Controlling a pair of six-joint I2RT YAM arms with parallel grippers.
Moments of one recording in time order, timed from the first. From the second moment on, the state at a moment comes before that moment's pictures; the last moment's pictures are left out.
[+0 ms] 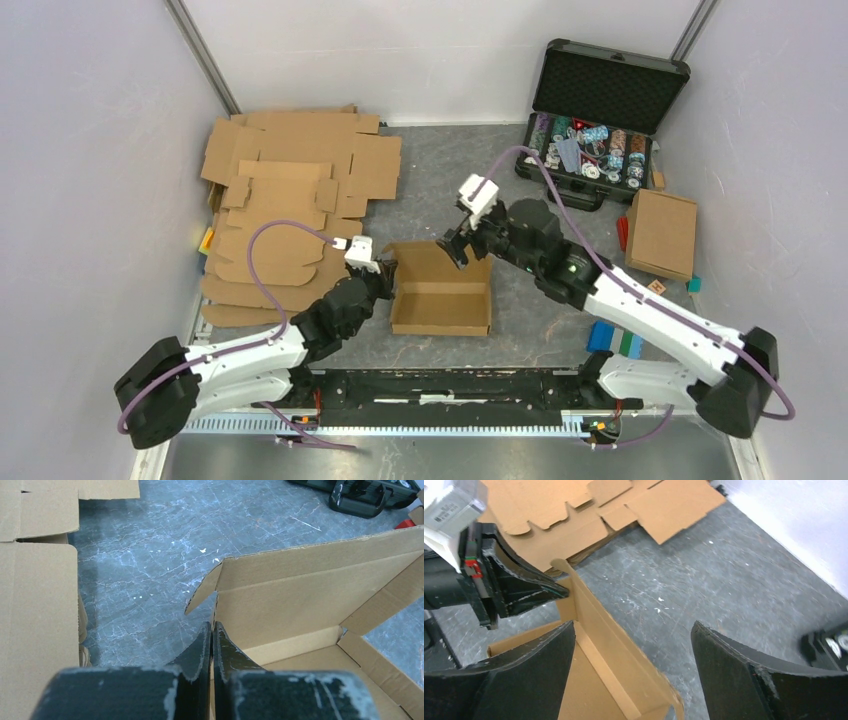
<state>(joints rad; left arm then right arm) -0.92 0.94 0.25 0.47 -0.55 -0.38 0.86 1.07 0.90 -0.08 0.04 -0.09</state>
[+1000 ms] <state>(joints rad) -1.00 0.79 0.21 0.37 -0.57 -0.35 1.01 1.31 0.94 -0.26 -0.06 -0.29</state>
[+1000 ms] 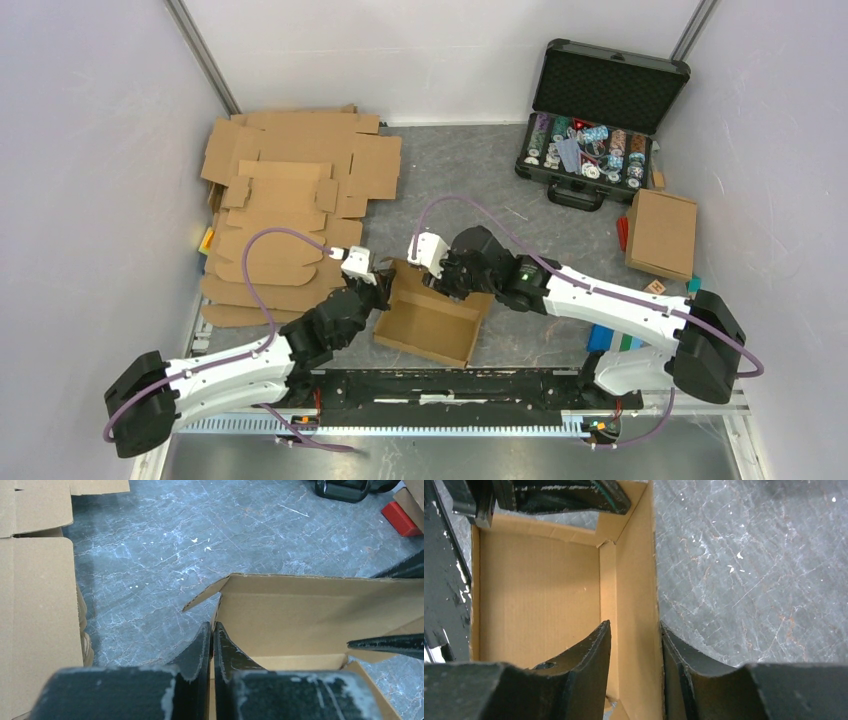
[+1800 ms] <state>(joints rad) -1.01 0.74 0.30 0.08 -0.47 -0.59 1.06 1.28 0.88 -0.20 0.11 -0.27</state>
